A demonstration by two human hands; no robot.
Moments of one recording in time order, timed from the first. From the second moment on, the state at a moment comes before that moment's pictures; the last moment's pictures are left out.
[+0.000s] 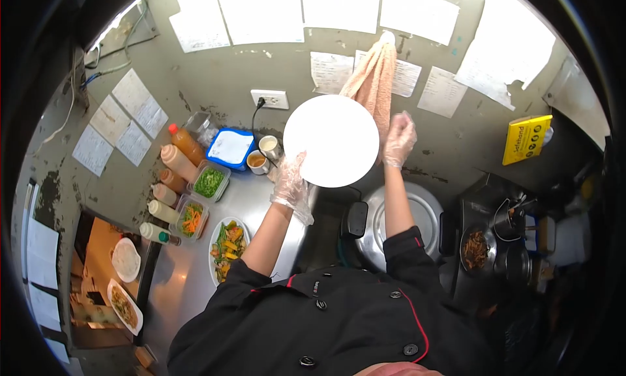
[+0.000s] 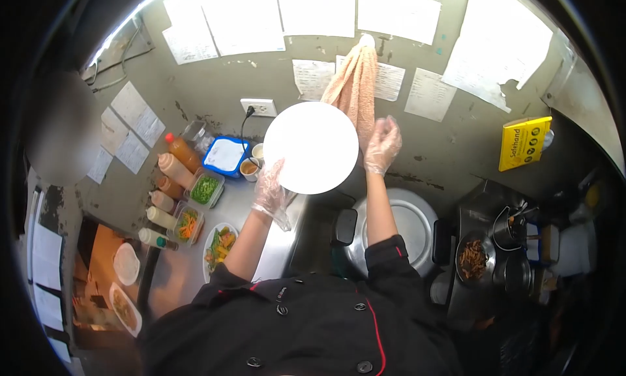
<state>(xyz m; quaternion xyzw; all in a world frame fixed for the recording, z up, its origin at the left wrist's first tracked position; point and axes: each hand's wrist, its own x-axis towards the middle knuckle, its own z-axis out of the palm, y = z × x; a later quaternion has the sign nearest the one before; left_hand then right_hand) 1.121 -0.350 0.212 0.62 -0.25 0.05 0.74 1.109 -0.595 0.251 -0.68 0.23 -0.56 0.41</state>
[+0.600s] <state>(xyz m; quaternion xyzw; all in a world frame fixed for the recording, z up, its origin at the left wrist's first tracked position) 1.098 -0.378 0.244 0.47 -0.32 -0.17 0.80 1.089 -0.497 0.277 -0.75 -0.08 -0.42 0.51</state>
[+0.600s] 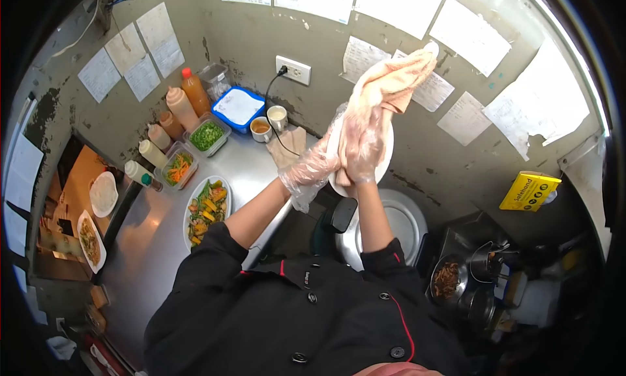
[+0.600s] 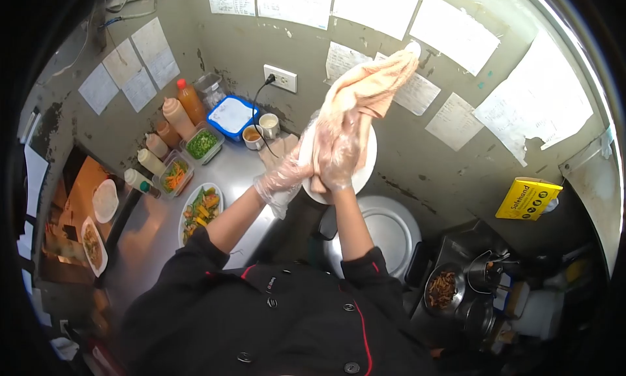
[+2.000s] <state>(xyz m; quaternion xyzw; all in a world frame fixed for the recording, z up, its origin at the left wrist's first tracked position) 0.717 -0.032 -0.060 0.19 0.48 0.24 0.82 0.929 -0.581 0.284 -0.95 -0.25 -0.19 0.08</state>
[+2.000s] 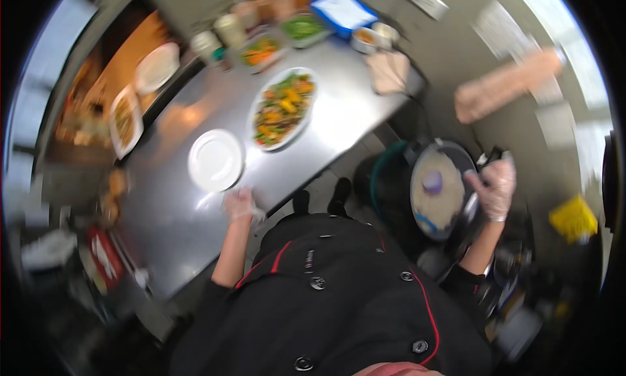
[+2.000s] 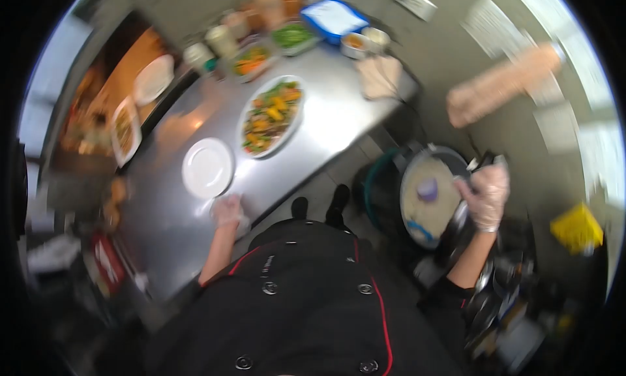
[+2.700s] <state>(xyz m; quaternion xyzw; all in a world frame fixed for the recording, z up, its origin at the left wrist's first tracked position) 0.861 -0.178 0.083 0.46 0.31 -0.12 0.82 0.876 -0.691 0.225 -0.94 0.07 -0.32 -0.05</state>
